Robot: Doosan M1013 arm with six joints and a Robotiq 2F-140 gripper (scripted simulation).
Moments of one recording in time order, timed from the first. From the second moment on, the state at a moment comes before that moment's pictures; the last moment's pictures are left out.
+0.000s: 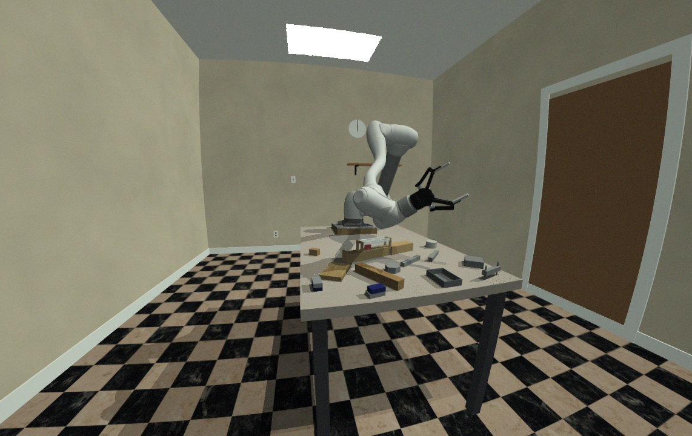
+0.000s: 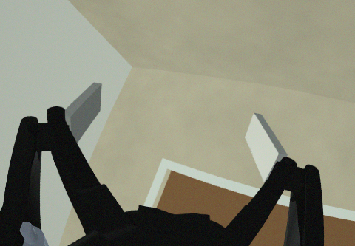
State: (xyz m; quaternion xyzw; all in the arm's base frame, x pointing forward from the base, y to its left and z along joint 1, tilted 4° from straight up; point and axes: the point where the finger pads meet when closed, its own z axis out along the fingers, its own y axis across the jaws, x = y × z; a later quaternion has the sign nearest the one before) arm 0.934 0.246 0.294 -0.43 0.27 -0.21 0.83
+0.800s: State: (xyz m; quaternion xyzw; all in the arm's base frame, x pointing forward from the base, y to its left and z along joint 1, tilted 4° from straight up) arm 0.837 0.373 0.234 -0.65 0.00 -0.20 0.73
